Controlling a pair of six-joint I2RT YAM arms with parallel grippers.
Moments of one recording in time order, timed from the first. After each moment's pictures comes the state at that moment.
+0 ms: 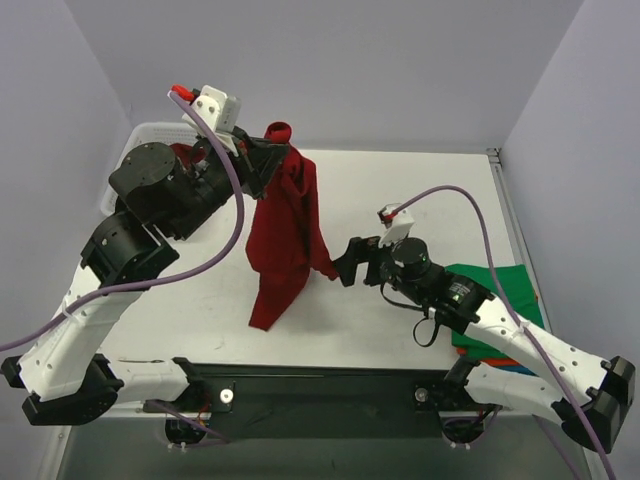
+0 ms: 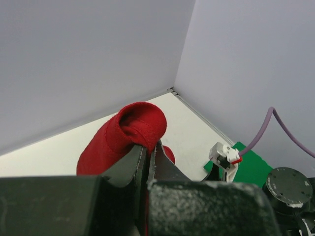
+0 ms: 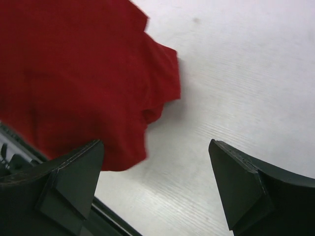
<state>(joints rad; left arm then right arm) -0.84 1.22 1.84 -0.51 -0.17 -0.17 0.81 0.96 0.81 -0.28 0.21 0.49</state>
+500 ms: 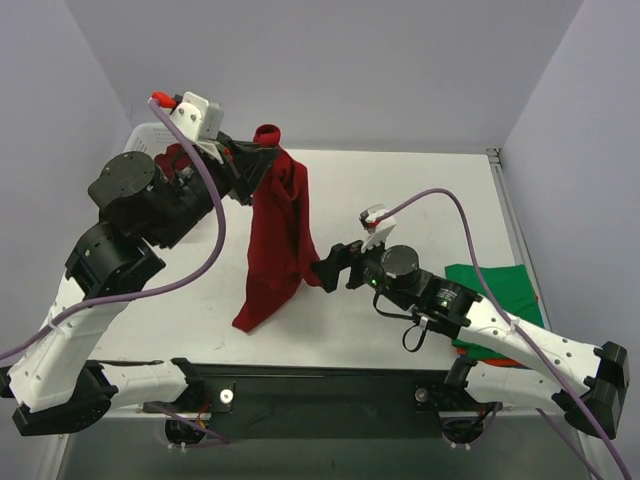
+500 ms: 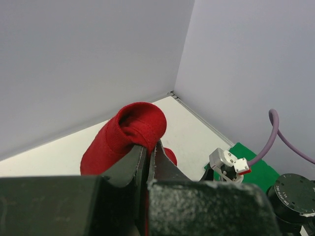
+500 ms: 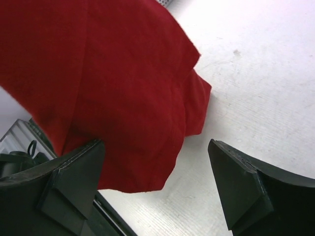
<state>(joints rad) -0.84 1.17 1.82 -0.52 -0.16 -0.15 0.98 1.00 0.81 -0.06 0.23 0.42</state>
